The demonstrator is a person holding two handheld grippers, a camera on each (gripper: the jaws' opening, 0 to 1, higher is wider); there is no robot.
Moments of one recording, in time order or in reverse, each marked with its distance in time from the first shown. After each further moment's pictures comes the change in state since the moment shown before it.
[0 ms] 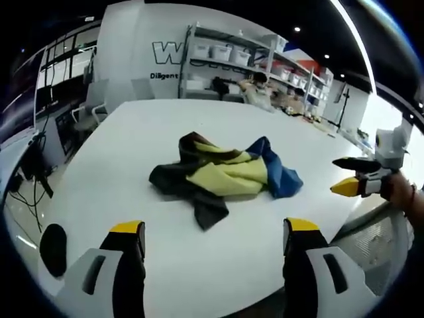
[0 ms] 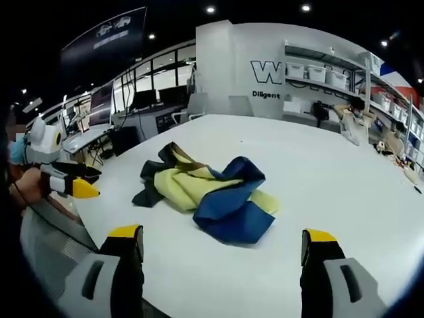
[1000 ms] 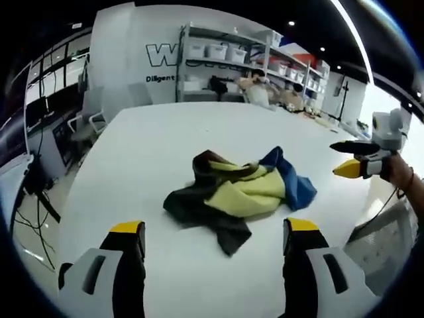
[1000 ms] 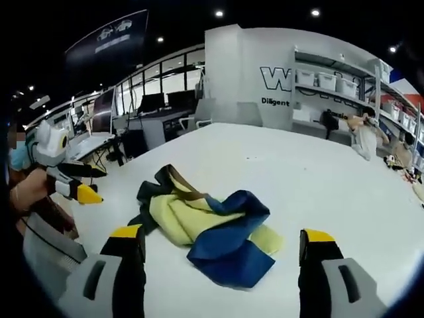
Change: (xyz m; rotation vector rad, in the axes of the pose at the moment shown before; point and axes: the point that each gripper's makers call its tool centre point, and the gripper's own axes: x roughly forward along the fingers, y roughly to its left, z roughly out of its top) left arm 0.026 0.037 0.046 0.062 0.012 0.006; right arm 0.046 -0.009 0.059 -0.041 -0.022 0.058
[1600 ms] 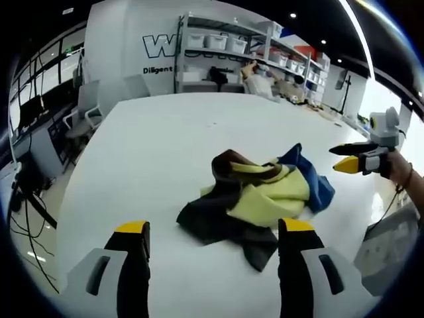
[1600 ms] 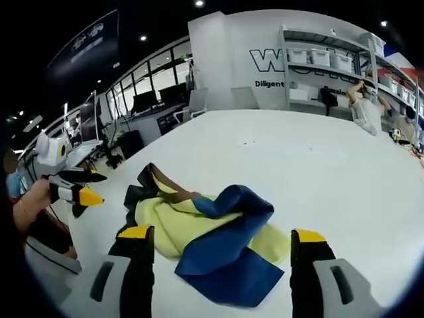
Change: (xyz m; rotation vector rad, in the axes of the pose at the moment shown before) left arm 0.048 0.038 0.005 0.013 0.062 -0.007; right arm 0.053 -0.019 -0.012 0.122 0.074 0.021
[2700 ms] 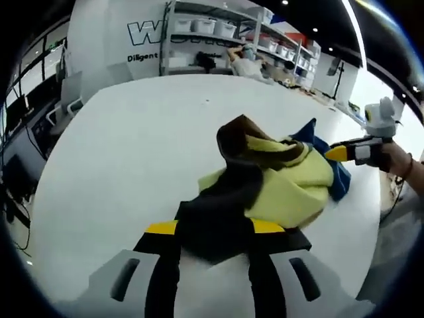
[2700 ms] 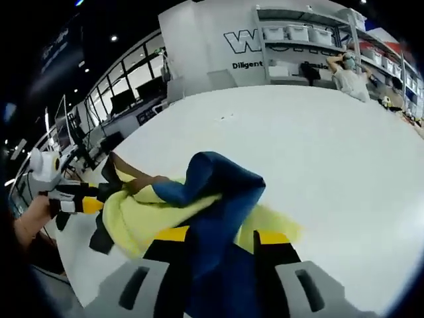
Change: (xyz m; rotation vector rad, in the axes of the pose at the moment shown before) left arm 0.070 0.006 -0.027 0.035 0.084 -0.078; right arm 0.050 -0.029 -0.041 0.150 0.085 -0.072
